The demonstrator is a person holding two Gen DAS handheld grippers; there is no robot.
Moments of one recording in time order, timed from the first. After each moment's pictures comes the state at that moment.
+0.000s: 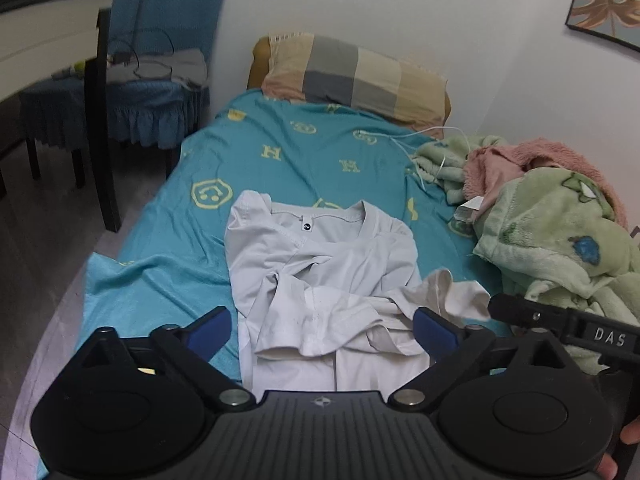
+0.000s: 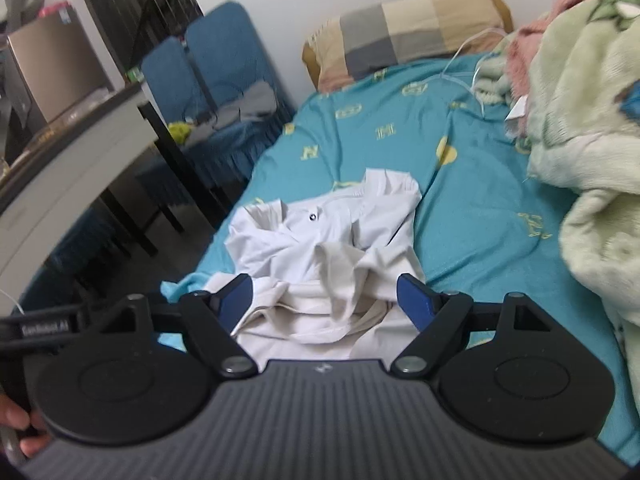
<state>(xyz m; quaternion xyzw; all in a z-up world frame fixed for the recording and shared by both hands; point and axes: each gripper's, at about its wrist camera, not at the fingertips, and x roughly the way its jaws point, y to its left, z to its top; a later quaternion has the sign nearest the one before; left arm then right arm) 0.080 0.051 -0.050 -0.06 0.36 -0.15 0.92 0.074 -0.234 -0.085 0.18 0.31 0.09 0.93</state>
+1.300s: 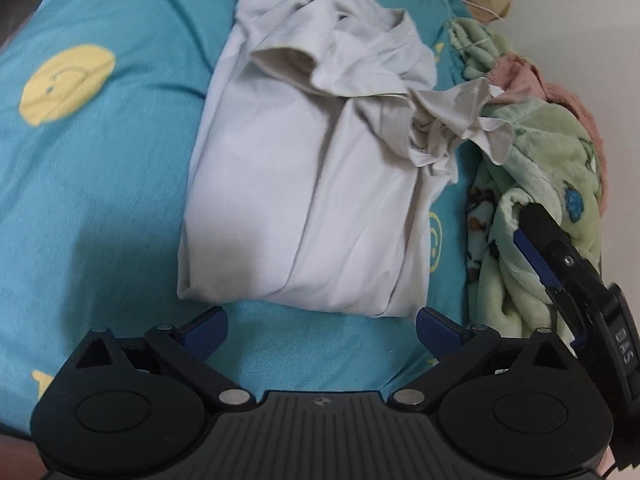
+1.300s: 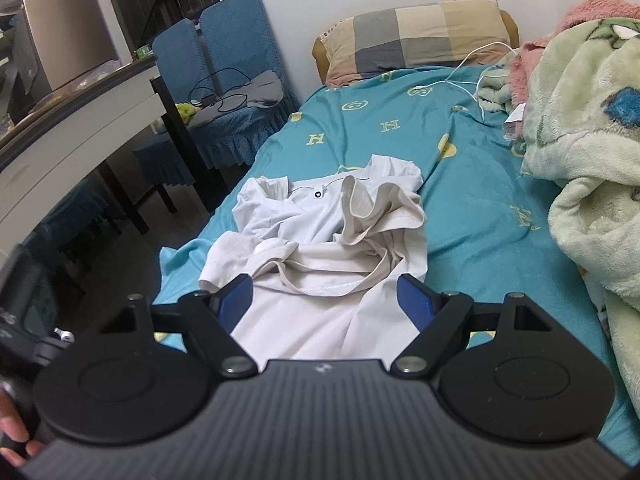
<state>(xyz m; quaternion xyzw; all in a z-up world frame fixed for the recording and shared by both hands) 0.071 0.072 -0.166 -0.27 0.63 -0.19 0.70 0.042 -0.211 -0.093 0.13 0.32 0.09 0.93</state>
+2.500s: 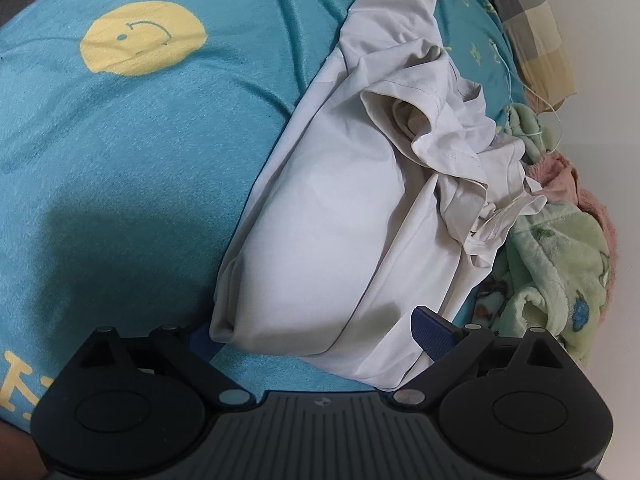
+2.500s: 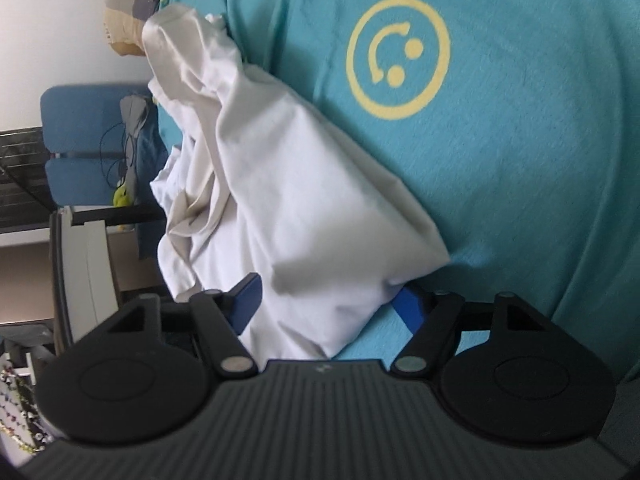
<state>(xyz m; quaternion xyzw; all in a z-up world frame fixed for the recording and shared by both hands) 0.081 0.081 -0.209 -0.38 0.60 -0.09 0.69 0.032 -0.248 -0.222 0.57 0.47 -0.02 0.67</state>
